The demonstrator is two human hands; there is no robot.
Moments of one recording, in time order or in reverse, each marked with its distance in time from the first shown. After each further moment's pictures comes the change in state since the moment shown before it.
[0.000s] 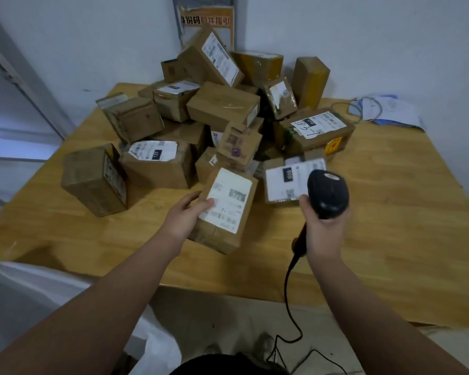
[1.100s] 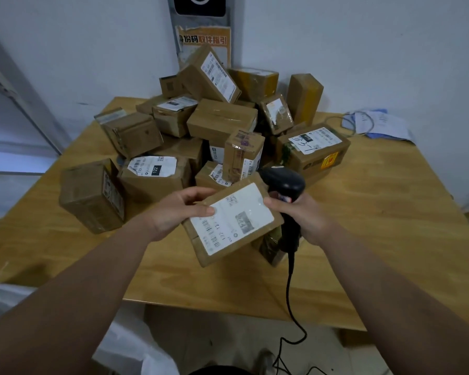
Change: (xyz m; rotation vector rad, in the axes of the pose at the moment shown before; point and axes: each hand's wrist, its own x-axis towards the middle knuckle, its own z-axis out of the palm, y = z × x) left_hand 0.029 0.048 -0.034 0.214 -0.462 0.121; right_hand 0.027 -0.064 0.043 -0.113 -0.777 0.217
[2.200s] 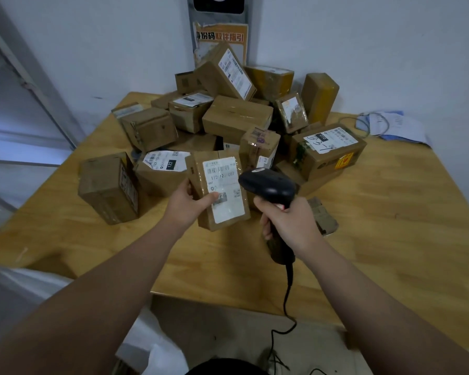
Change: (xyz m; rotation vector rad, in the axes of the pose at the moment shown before) left_hand 0.008 -0.021 0.008 0.079 0.574 0.085; right_hand -0.029 -0.002 0.062 -0.279 0.205 -0.074
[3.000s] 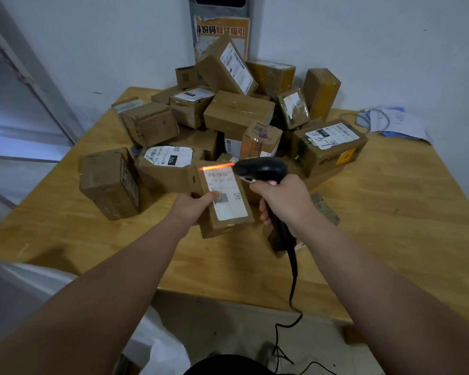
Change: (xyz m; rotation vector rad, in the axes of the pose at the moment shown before) left_hand -0.002 -0.005 0.005 -0.090 -0.071 -0.277; right_hand 0.008 -0.037 0.011 -0.078 0.007 0.139
